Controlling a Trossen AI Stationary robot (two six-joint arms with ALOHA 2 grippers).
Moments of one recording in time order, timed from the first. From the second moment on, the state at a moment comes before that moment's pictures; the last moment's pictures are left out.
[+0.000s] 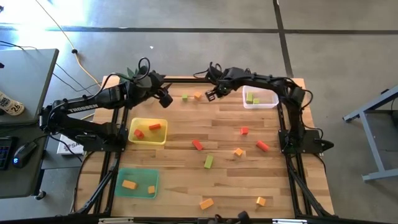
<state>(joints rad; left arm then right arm) 0.43 1.08 0.98 -0.37 -0.53 0.09 -0.50 1.98 1.62 -0.91 0.19 0.56</state>
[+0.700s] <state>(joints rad) 0.43 1.08 0.98 -0.34 -0.52 0.13 -0.64 1.80 1.56 -1.44 0.48 0.65</state>
